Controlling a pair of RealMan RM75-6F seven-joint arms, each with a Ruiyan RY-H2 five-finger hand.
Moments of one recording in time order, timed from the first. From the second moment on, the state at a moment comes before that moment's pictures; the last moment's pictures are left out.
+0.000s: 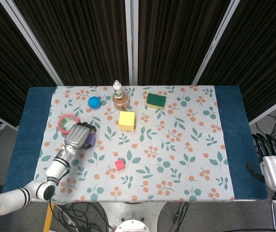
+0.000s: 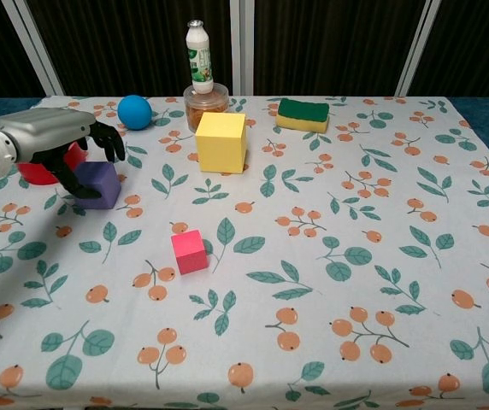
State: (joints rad) left arm -0.70 -1.62 -0.15 -1.20 1.15 0.86 0.25; right arm 0.09 -1.06 0.08 -1.66 -1.51 1.49 -0.09
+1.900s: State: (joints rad) left arm -1.09 -1.74 0.03 -0.81 1.84 0.97 -0.07; right arm 0.05 -1.04 0.07 -1.68 -1.49 1.53 -0.10
